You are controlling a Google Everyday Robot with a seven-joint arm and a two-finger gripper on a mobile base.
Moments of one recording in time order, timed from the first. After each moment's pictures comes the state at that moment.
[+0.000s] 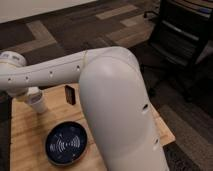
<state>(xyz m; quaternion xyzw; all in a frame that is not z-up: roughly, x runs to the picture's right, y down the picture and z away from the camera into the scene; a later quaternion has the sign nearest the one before) -0.411 0.045 0.697 -0.13 -0.23 -0.23 0.94</state>
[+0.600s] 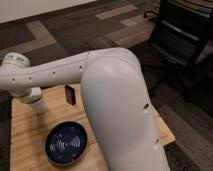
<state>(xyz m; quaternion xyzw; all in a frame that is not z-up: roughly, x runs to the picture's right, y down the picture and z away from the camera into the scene) -0.402 0.047 0.706 -0.14 -0.23 -0.23 0.94</state>
